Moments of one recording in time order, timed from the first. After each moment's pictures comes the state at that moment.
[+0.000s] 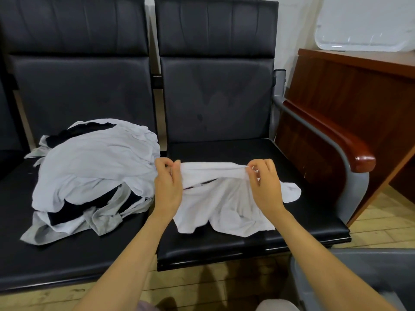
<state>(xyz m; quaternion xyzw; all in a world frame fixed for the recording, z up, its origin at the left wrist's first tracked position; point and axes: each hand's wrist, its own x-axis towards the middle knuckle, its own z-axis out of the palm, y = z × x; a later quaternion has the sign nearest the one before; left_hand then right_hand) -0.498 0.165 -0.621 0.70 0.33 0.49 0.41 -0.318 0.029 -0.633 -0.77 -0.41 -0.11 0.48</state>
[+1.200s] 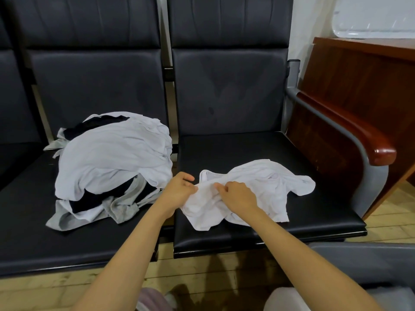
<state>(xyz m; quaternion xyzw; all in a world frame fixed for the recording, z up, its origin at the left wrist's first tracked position) -0.532 0.177 -0.623 0.72 0.41 0.16 0.54 -0.388 0.081 -0.660 -0.89 -0.39 0.15 0.21</state>
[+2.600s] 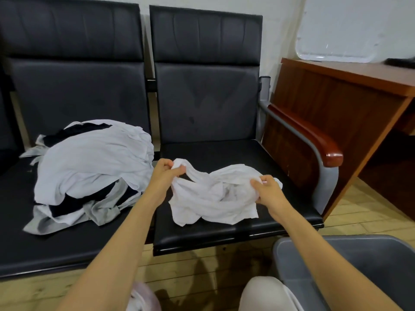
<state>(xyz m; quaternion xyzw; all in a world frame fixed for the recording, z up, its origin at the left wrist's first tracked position) -0.509 0.169 -0.603 0.61 0.35 0.31 0.64 -0.328 -0.031 -0.613 -0.78 -0.17 0.24 0.56</state>
